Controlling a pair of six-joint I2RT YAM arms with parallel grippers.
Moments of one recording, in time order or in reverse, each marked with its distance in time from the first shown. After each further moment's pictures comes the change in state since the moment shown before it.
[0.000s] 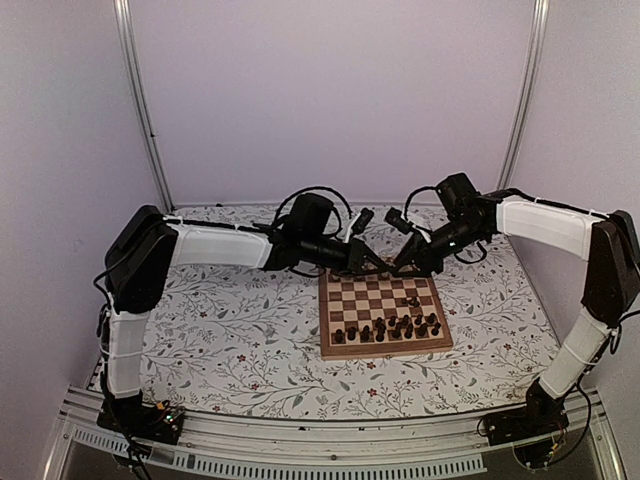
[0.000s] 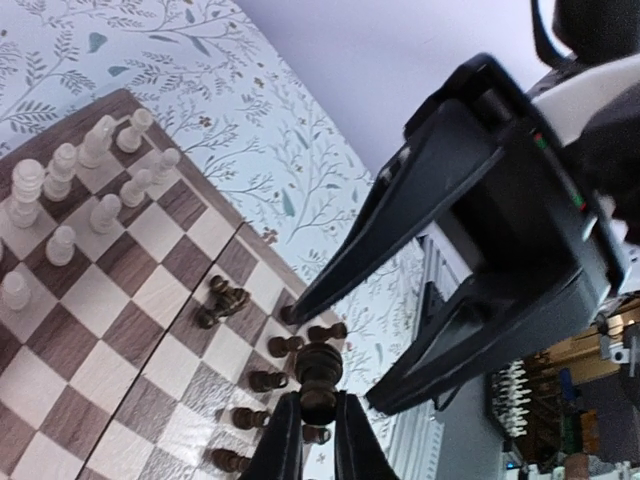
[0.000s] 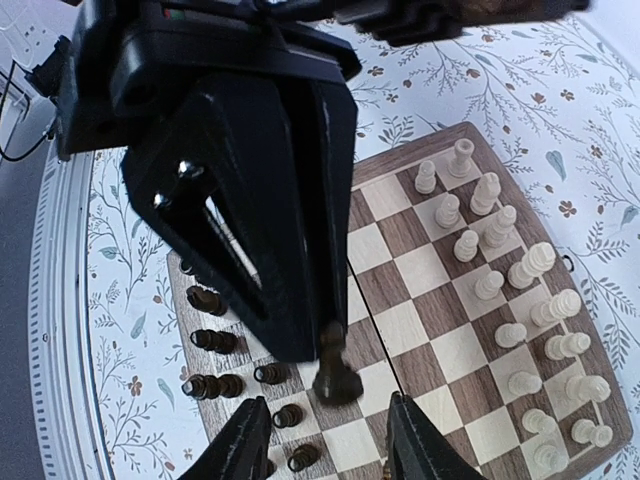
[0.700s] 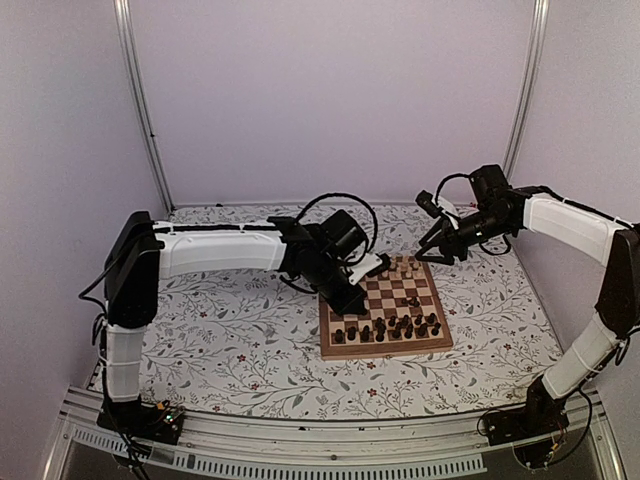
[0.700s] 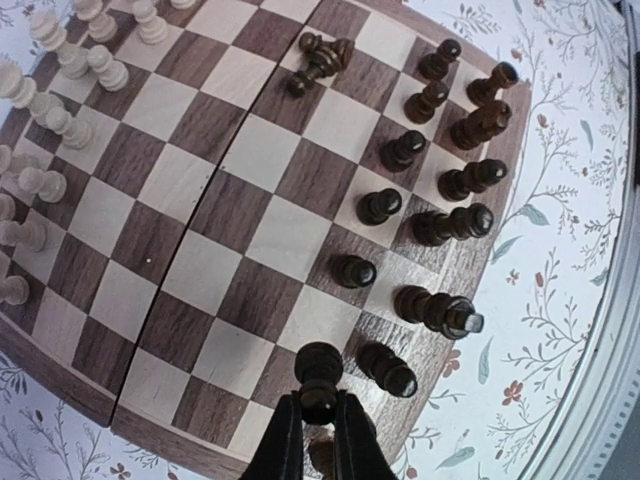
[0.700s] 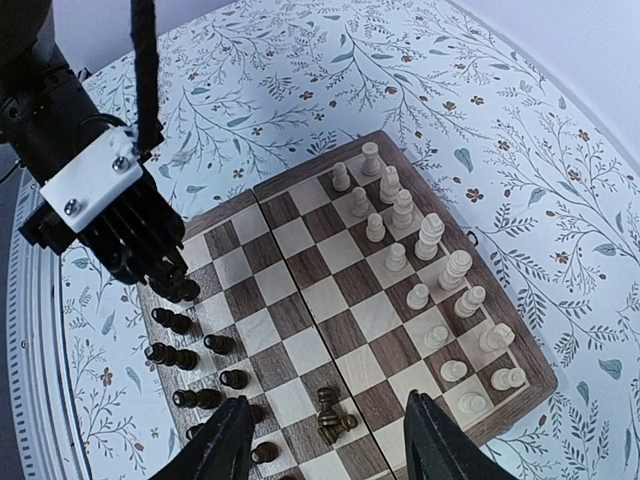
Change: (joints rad) left arm -0.157 -0.054 0.161 -0.817 -0.507 0.645; right arm -0.158 -0.115 -0.047 0.009 -0.037 -0.050
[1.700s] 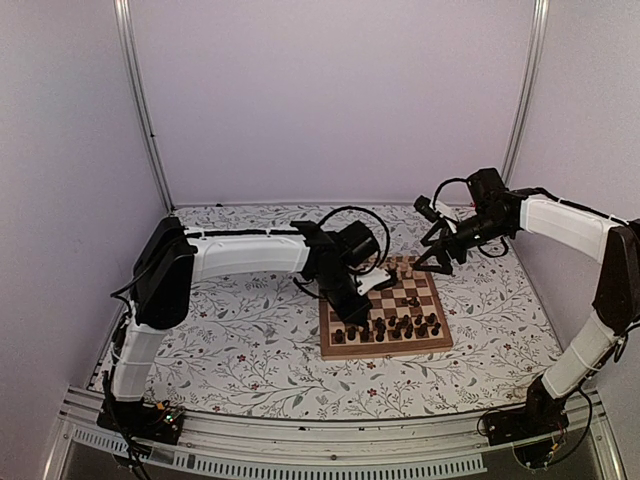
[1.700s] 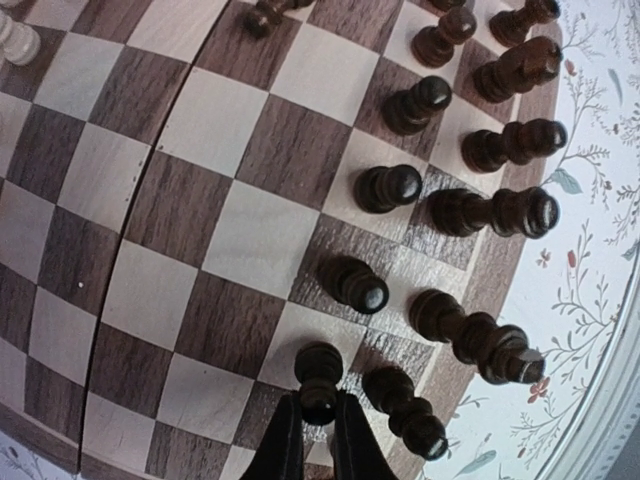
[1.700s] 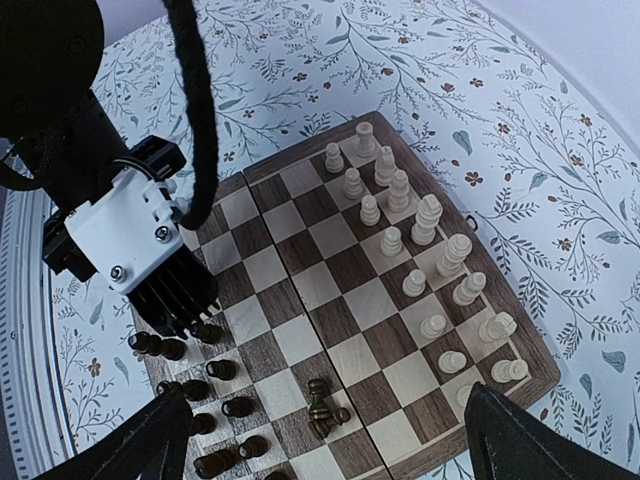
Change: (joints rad) left arm -0.013 0.174 0.180 -0.154 0.038 0.079; right arm 0.000 0.024 -0.006 0.000 0.027 -0.025
